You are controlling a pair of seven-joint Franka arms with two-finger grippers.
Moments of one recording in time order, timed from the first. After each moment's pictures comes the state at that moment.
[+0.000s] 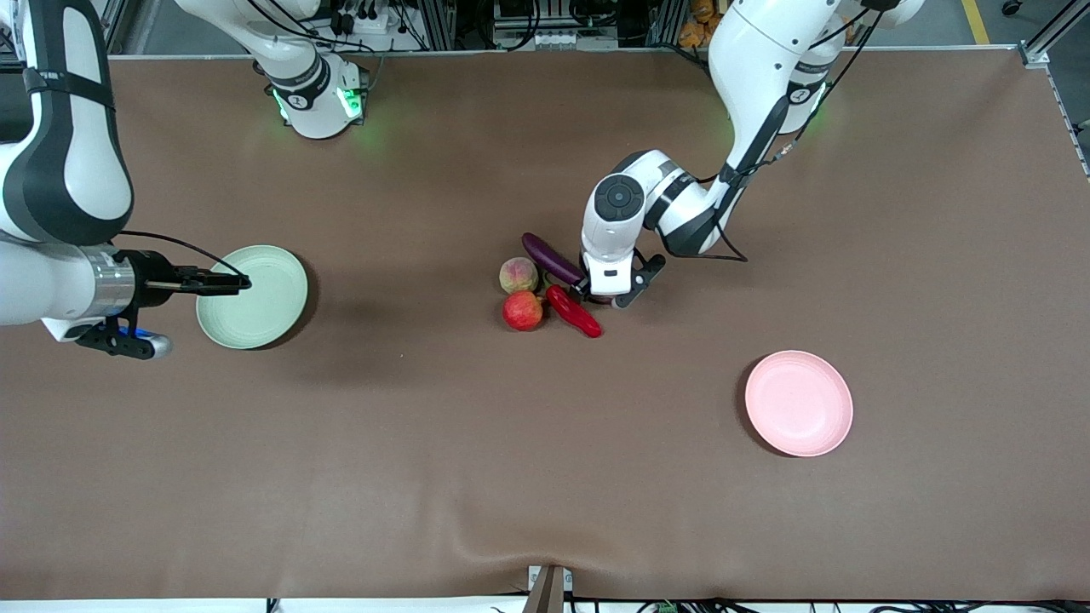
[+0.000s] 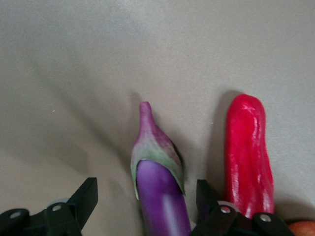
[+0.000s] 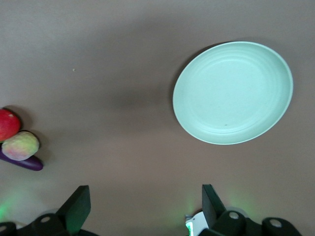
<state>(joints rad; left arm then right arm) -0.57 0.57 -0.21 -1.95 0.10 2.51 -1.67 -0.05 0.30 0.02 -1.59 0.20 1.48 0.16</state>
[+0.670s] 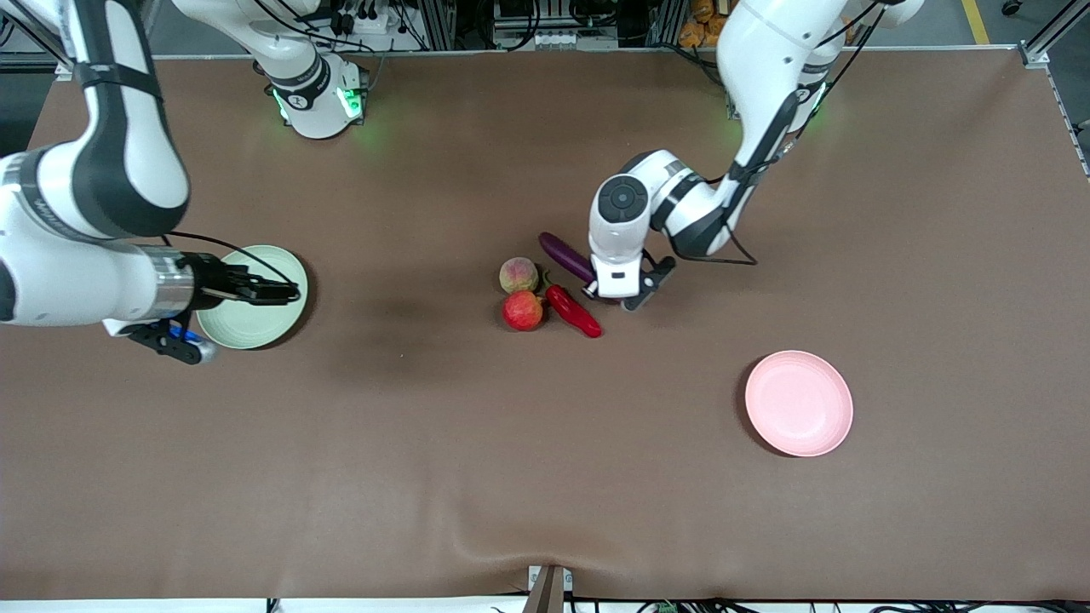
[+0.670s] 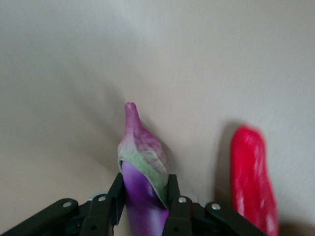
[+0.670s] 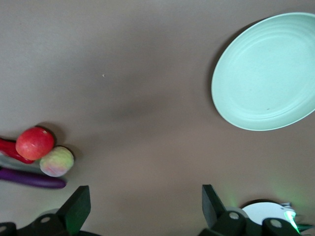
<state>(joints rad) -0.52 0.51 -0.20 -1.94 0.17 2.39 -1.60 0.08 0.31 0.02 -1.60 0.26 1.55 0.44</state>
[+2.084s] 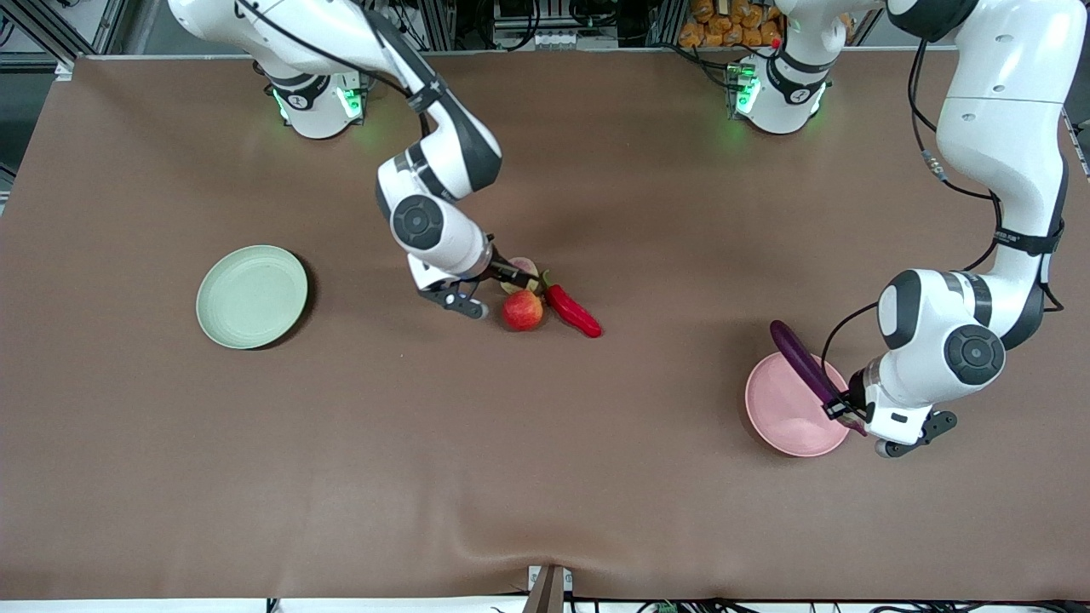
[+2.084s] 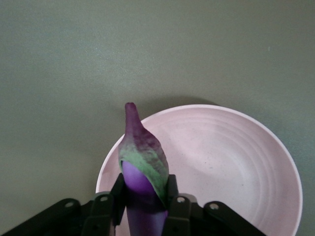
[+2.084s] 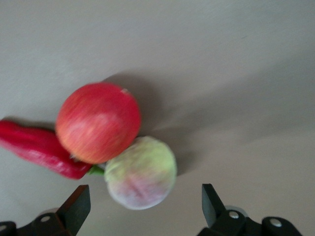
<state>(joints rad) 0.13 0.69 -0.19 -1.61 0.17 2.29 -0.58 0.68 0.48 0.03 -1.88 0.36 2.33 0.86</state>
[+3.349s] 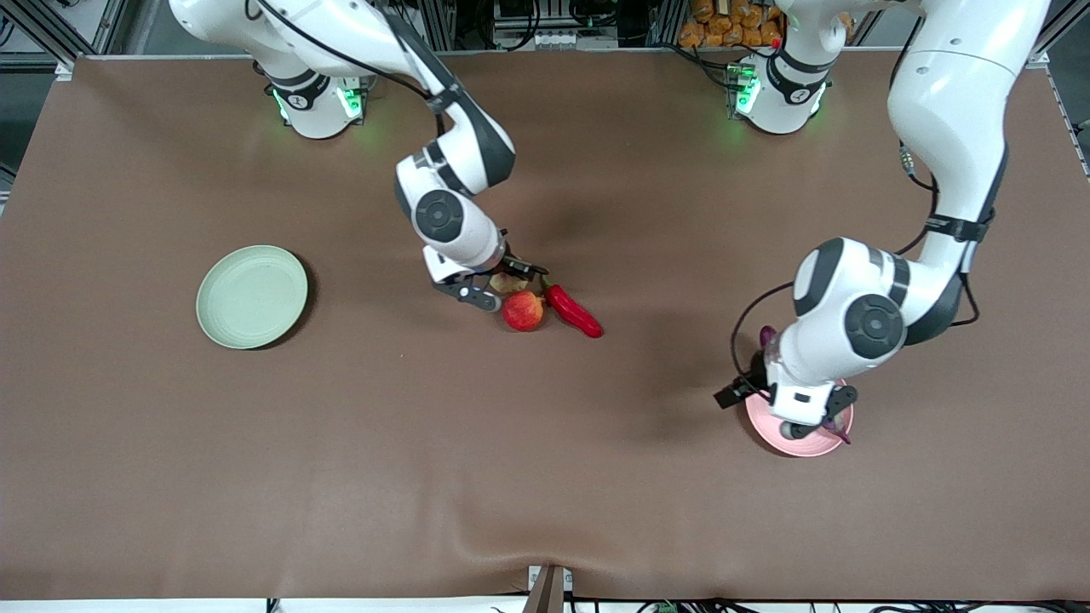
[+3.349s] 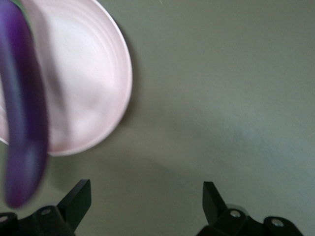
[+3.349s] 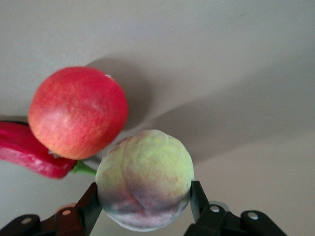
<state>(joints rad) 0.03 0.63 -0.42 -1.59 0.16 2.19 -0.95 0.67 0.45 0.00 -1.88 0.37 2.20 0.88</state>
